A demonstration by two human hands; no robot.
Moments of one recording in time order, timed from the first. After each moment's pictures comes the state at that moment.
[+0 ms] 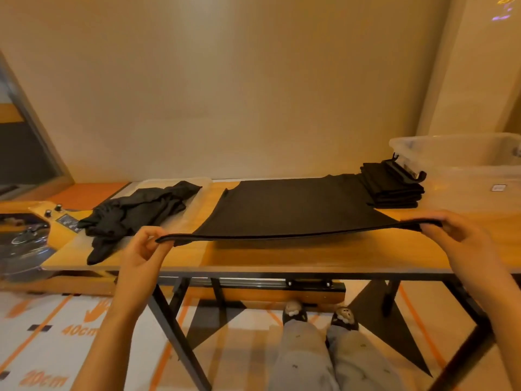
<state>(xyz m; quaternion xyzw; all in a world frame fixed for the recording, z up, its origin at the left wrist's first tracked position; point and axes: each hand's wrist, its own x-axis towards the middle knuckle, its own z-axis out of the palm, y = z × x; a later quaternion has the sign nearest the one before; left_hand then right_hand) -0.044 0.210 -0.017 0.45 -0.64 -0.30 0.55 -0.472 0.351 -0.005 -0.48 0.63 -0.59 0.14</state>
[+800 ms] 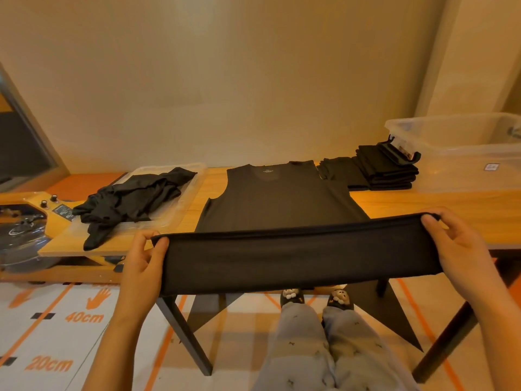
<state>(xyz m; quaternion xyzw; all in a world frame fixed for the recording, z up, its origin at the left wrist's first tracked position) -0.051 0.236 -0.042 0.49 -0.64 -0.28 0.52 -0.442 0.378 -0.016 -0.43 0.67 -0.58 0.17</state>
